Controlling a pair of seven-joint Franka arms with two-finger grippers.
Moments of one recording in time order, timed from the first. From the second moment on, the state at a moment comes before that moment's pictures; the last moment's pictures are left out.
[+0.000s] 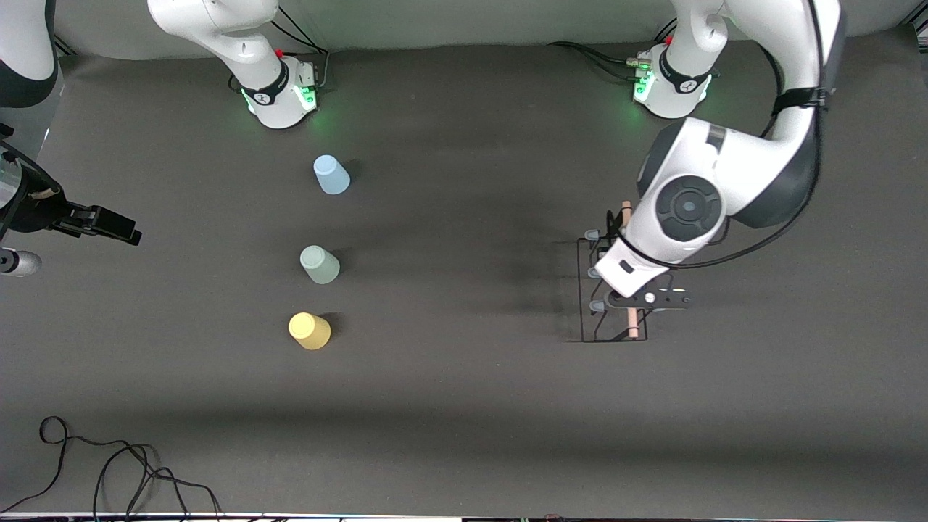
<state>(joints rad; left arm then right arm) -0.39 0.34 -0.04 -1.67 0.04 1.82 -0.40 0.13 0.10 -0.15 -1.51 0.00 1.53 0.16</state>
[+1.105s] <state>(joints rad) -0.72 0.38 -0.05 -1.63 -0.04 1.99 -0.77 0.13 0.10 -0.15 -1.51 0.00 1.53 0.16</state>
